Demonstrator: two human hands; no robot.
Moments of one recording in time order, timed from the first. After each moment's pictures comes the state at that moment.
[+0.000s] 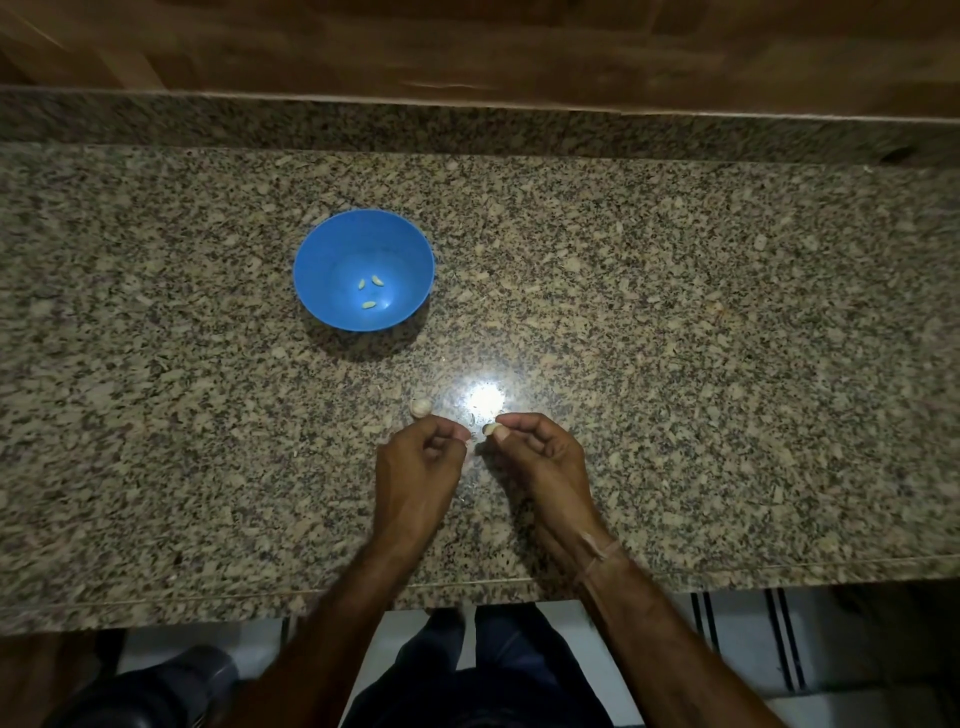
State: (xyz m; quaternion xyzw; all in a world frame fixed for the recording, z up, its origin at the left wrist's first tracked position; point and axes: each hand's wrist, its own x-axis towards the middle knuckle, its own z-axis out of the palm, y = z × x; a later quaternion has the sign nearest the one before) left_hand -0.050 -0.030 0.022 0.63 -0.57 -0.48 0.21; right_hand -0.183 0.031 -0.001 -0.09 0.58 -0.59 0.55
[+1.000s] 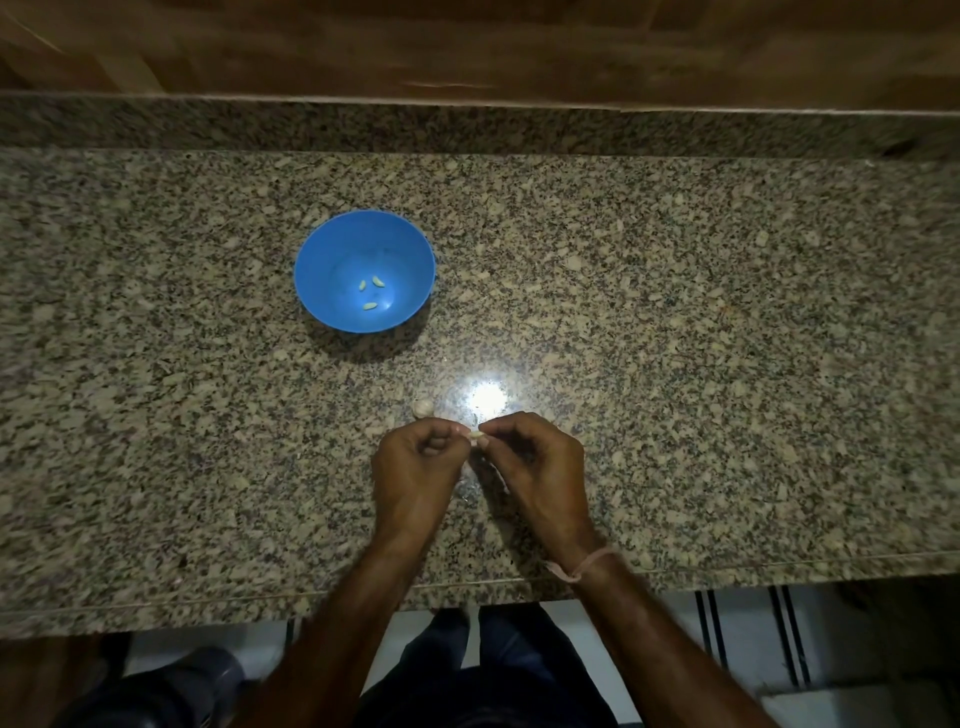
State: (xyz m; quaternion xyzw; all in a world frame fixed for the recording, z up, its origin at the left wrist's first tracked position) left_hand -0.054 -0.030 0.032 0.64 -0.49 -0.54 0.25; right_hand -0.179 0.030 0.006 -0.39 0.67 -0.51 0.37
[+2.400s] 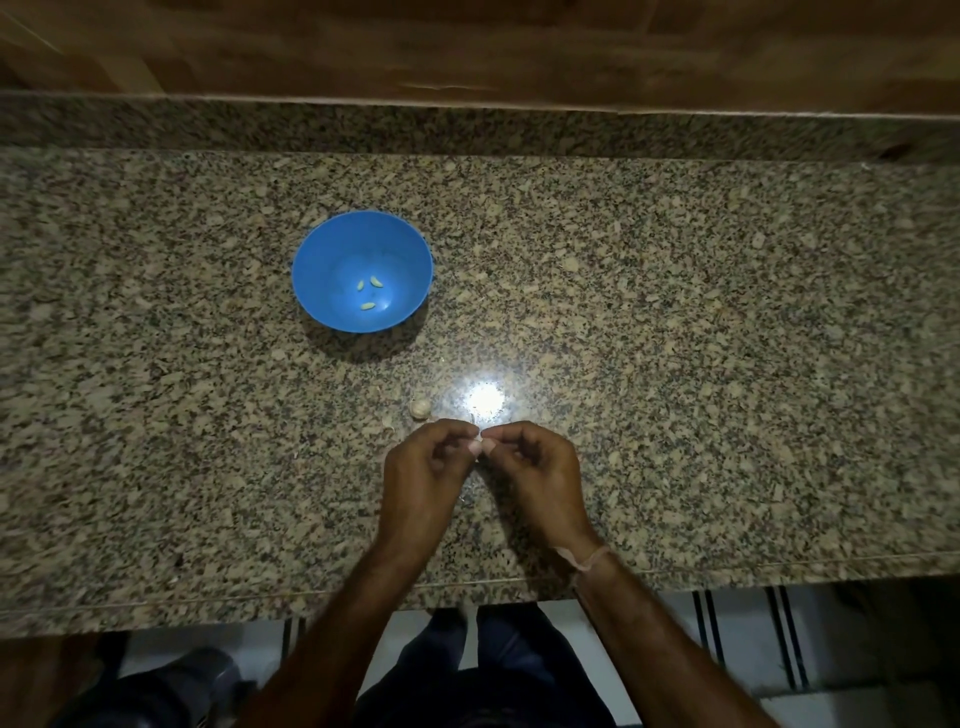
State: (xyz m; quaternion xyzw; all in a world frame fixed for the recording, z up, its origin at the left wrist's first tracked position) left_hand -0.046 -0.022 0.010 0.56 -0.62 -0.49 0.25; right_hand -0.183 0.034 -0.008 -0.24 0.65 -0.54 0.48
